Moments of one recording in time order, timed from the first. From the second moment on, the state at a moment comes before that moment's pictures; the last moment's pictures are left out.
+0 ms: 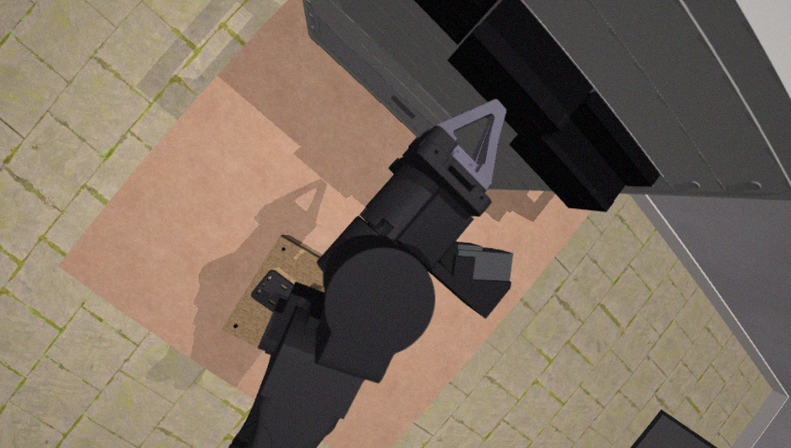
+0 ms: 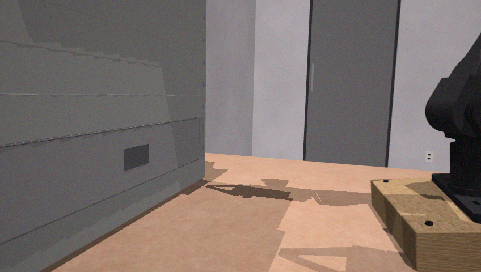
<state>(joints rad) 0.26 0.99 1.16 -0.13 0.30 1.56</state>
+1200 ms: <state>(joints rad) 0.26 1.00 1.18 -0.10 0.26 1.56</state>
